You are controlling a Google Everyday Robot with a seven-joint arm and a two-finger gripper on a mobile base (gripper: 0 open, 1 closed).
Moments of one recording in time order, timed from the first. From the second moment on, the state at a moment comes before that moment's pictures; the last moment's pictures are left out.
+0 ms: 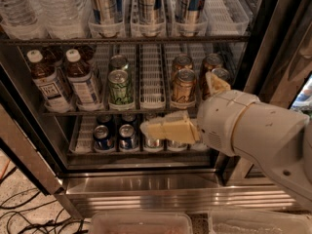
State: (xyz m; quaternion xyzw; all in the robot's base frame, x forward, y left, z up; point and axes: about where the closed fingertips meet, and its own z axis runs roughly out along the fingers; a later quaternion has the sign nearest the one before) arm 0.447 -0.052 0.951 -0.33 0.74 0.13 0.57
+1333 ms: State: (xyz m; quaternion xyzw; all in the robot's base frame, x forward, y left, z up) arm 0.492 -0.096 0.983 -0.22 0.73 0.09 0.64
